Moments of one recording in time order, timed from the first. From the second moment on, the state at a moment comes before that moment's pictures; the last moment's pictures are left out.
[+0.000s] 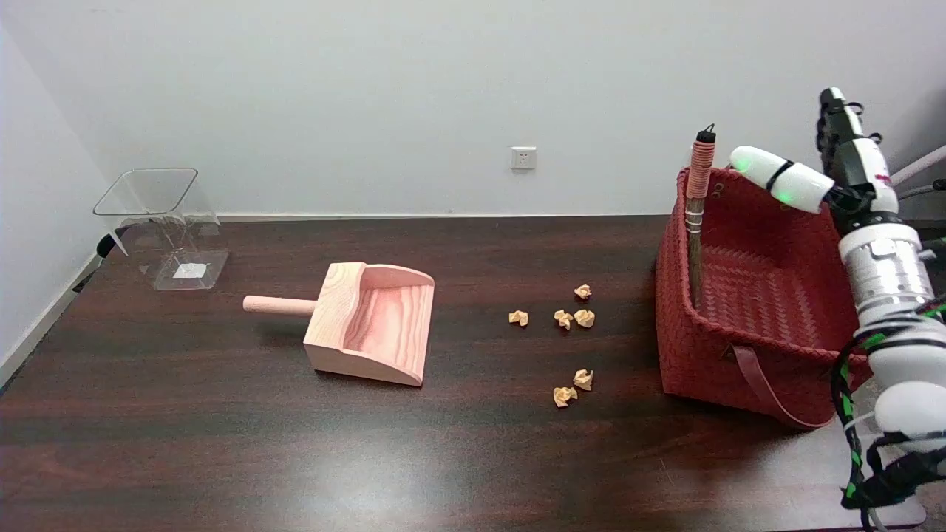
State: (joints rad) arm -0.45 -0.84 -1.38 1.71 1.55 0.72 0.35
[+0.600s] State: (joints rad) arm -0.26 -0.79 -1.46 1.59 1.63 0.53 0.34
